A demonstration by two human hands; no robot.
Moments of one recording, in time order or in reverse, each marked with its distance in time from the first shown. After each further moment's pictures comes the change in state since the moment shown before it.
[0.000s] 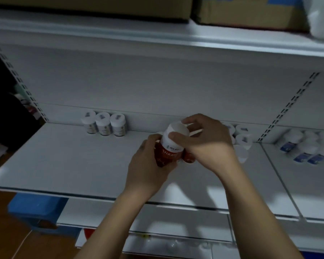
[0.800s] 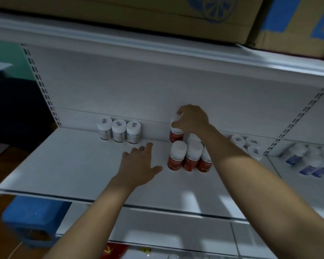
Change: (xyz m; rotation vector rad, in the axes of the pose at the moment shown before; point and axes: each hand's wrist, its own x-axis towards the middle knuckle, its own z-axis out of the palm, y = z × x) left_hand 0.047 -0.071 -0.055 0.654 -0.311 0.041; right_hand 0.124 -0.018 0.076 -0.682 -0.192 -0.042
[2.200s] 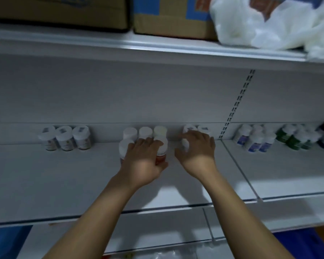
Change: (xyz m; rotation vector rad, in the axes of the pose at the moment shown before) left_hand 0.012 0.140 0.025 -0.017 0.233 0.412; right_hand -0.133 0.145 0.019 0.024 0.307 0.176
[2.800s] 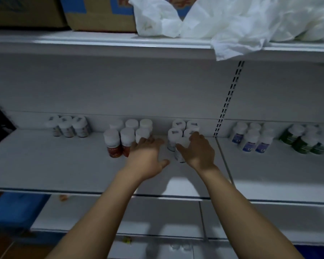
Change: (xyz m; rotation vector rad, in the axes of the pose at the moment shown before) left_hand 0.015 0.101 0.028 0.134 -0.129 -0.240; right_hand 0.021 0.105 0.007 0.178 -0.132 0.077
